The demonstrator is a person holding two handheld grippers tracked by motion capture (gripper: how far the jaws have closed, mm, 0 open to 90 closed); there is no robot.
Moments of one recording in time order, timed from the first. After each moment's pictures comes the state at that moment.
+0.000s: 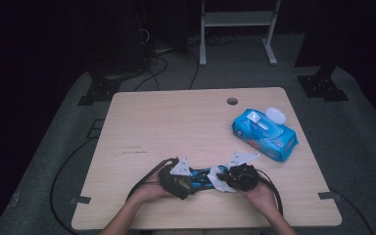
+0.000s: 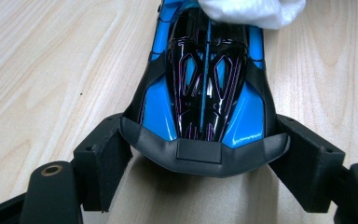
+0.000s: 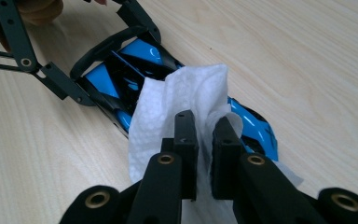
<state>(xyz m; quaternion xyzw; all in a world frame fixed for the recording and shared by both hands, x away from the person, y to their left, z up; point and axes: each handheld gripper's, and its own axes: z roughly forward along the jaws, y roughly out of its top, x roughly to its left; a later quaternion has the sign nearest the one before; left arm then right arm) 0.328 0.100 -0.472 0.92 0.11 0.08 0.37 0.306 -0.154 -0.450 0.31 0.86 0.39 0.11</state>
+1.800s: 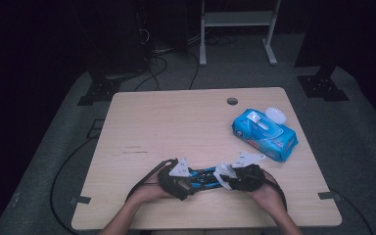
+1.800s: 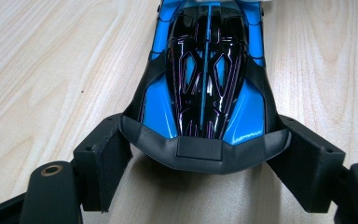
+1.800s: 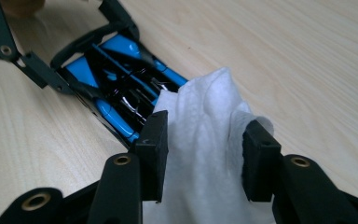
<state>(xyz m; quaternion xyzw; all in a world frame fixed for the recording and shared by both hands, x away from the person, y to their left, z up) 0.327 0.102 -0.473 0.92 0.10 0.09 0.37 0.302 -0.164 -0.447 0.30 0.87 0.37 0.15</state>
